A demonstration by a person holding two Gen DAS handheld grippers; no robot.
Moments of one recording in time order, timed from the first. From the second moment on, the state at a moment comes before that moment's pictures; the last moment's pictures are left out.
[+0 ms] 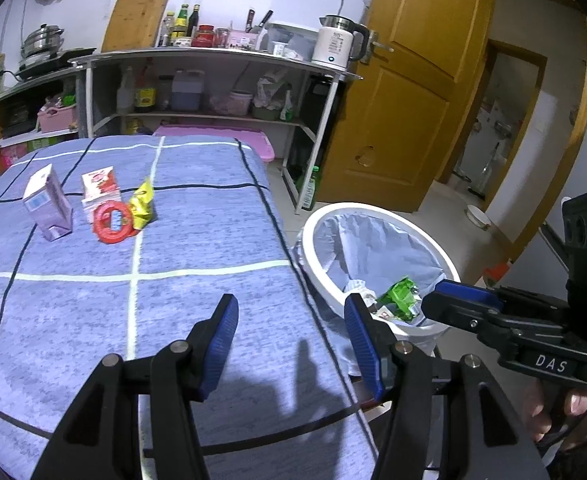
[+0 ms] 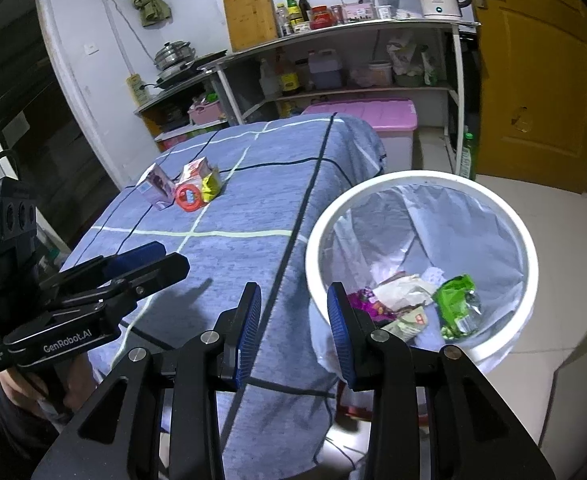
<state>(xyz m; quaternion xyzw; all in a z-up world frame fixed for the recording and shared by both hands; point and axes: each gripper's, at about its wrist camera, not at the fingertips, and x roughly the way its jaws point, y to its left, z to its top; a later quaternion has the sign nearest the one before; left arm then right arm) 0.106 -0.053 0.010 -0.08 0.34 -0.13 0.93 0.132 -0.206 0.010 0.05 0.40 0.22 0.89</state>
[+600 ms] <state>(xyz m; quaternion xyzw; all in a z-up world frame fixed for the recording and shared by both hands) 0.105 0.015 0.003 -0.10 0.34 -0.06 0.93 0.157 -0.149 0.005 0.03 0.40 0.28 0.87</state>
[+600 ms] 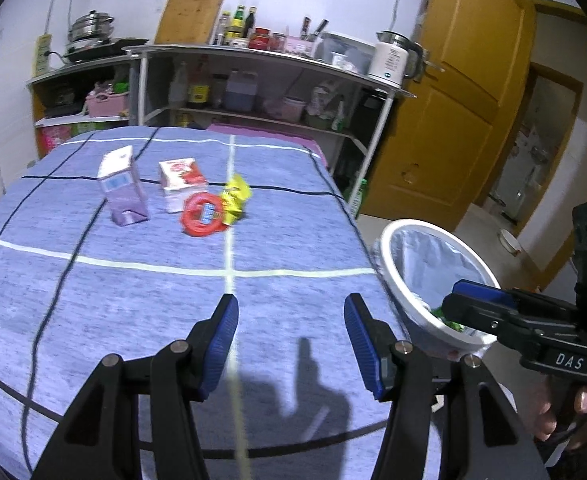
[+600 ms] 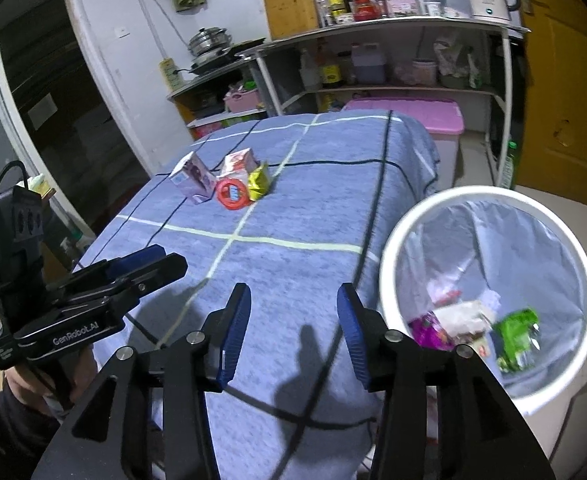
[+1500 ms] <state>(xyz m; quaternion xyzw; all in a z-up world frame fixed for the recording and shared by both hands) 0.213 0.074 -0.025 -0.13 0.37 0.00 0.92 0.242 -0.093 -0.002 0.02 0.42 0.30 0.86</state>
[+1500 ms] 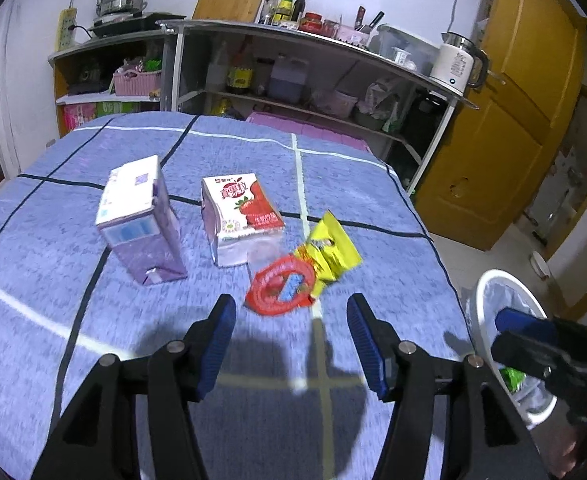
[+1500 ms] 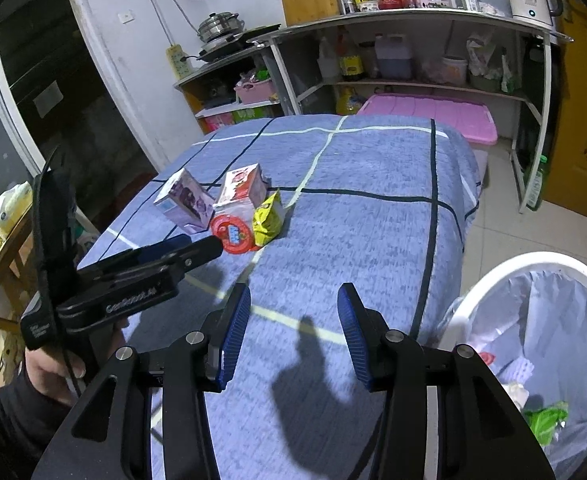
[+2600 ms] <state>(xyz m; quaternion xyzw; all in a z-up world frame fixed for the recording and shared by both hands) 0.207 0.098 -0.040 -0.17 0.38 0.00 0.91 0.312 -0.032 -0.022 0.02 0.45 0.32 0.83</state>
